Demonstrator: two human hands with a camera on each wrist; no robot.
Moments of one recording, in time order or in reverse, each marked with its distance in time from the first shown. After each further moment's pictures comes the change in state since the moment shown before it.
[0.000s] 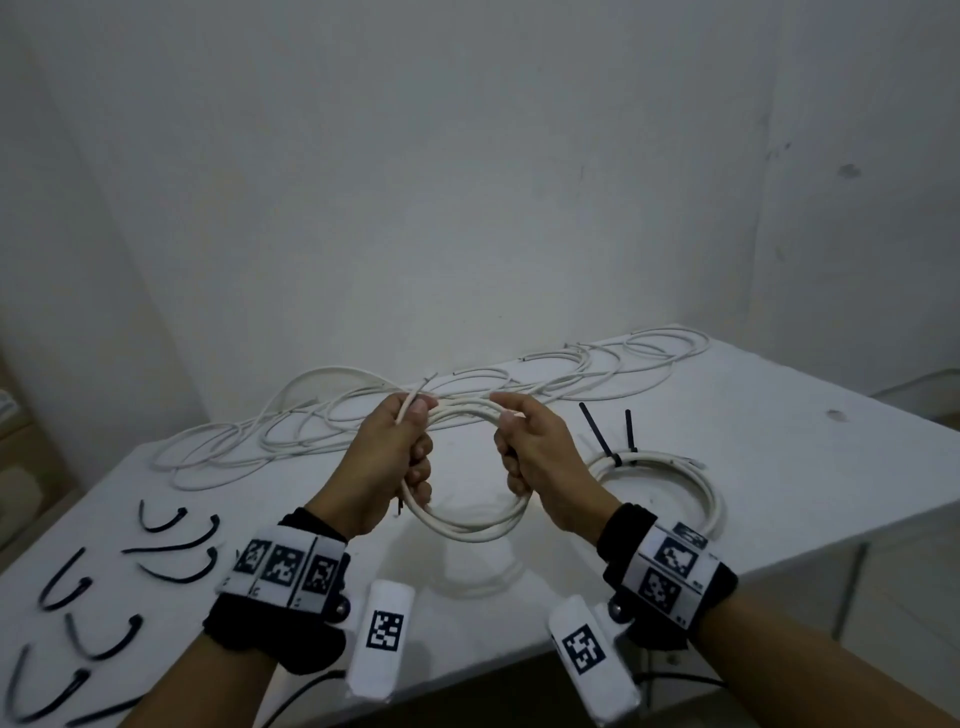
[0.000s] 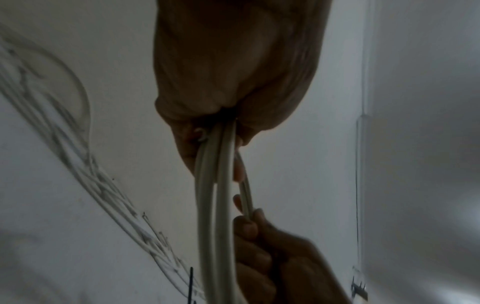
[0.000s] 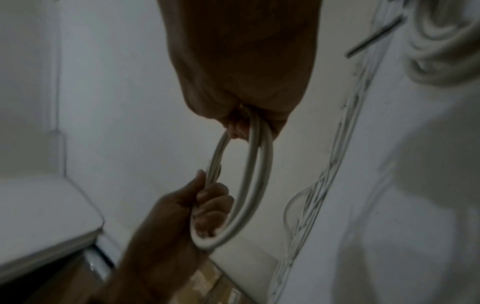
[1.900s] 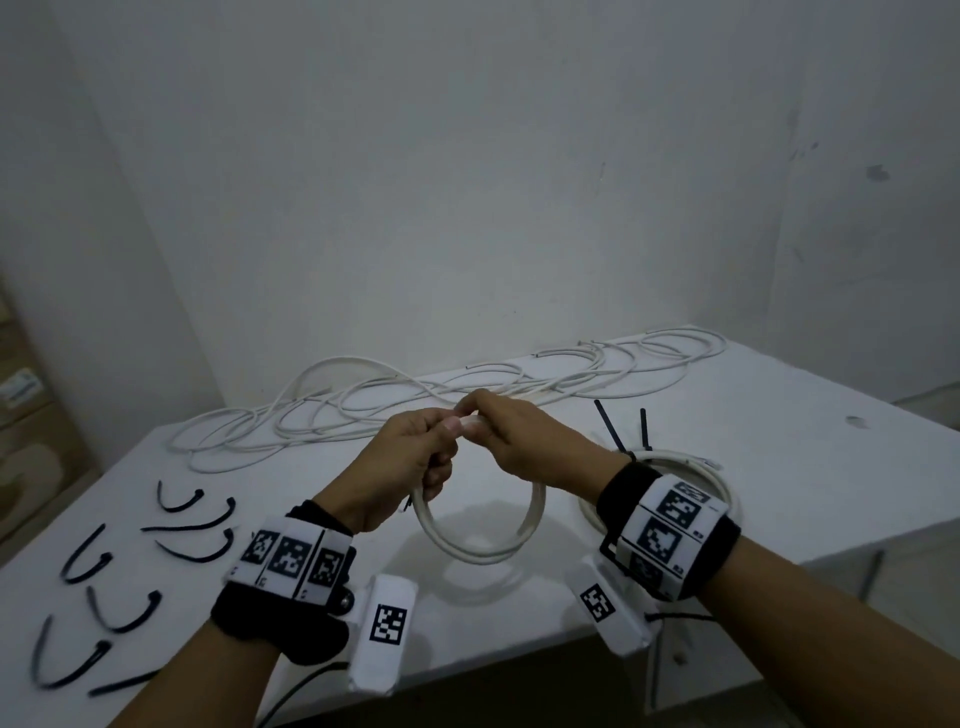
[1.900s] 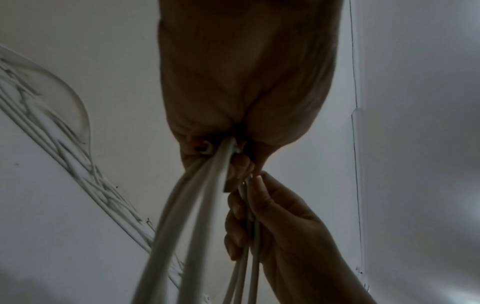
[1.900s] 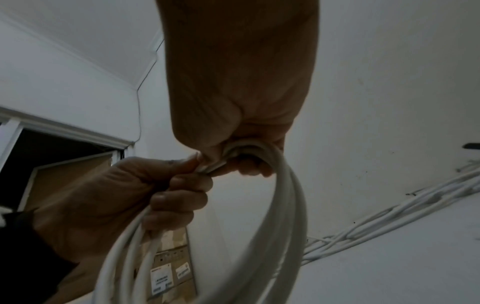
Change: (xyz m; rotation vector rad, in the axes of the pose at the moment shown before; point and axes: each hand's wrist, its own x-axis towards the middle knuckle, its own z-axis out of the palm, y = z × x) left_hand -0.007 -0.006 -0.014 0.155 -0.197 0.027; right_hand 0.018 -0.022 0.013 -1.001 -0.400 -0.335
